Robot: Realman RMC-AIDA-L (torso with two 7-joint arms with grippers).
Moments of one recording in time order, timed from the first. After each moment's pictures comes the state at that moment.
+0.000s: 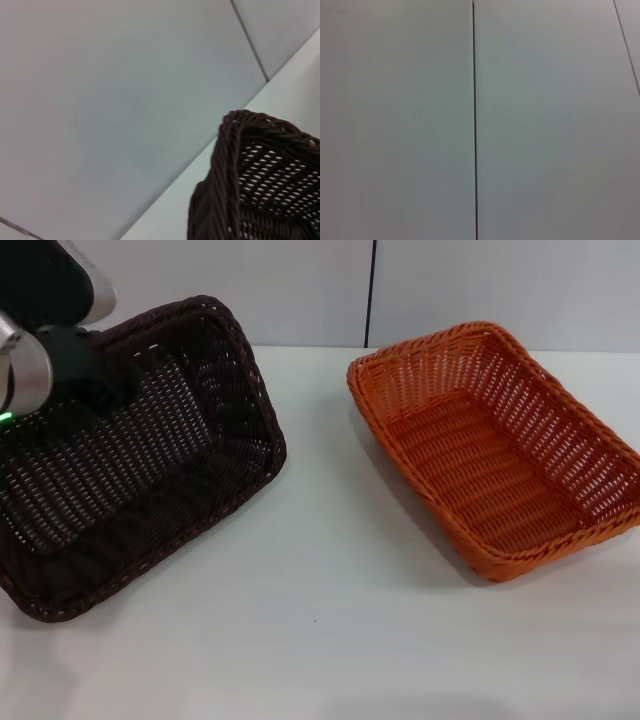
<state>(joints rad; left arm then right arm) -0.29 -2.06 -1.60 -1.71 2.89 -0.99 0.66 0.19 2.08 0.85 0.23 -2.01 -1.66 0.00</state>
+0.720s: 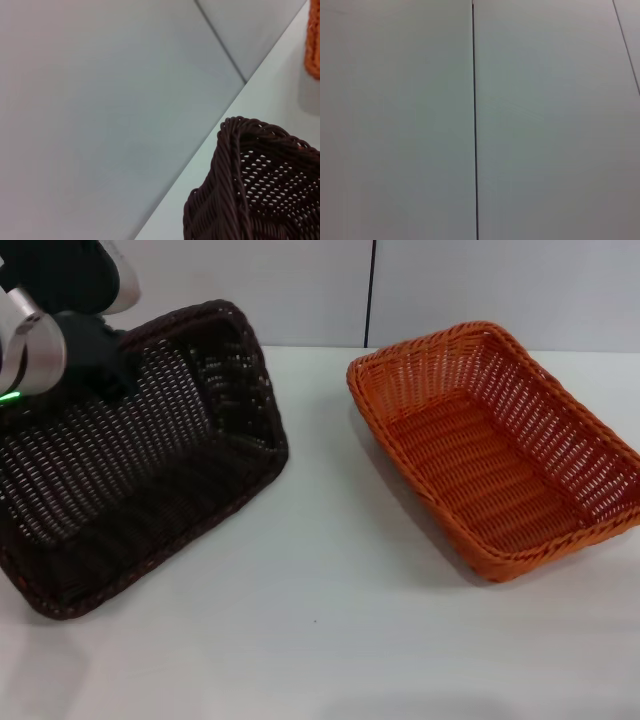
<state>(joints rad) -0.38 -2.06 -1.64 -1.70 2.87 -1.07 0.78 0.20 2.08 0.85 0.22 -2.00 -1.66 0.01</state>
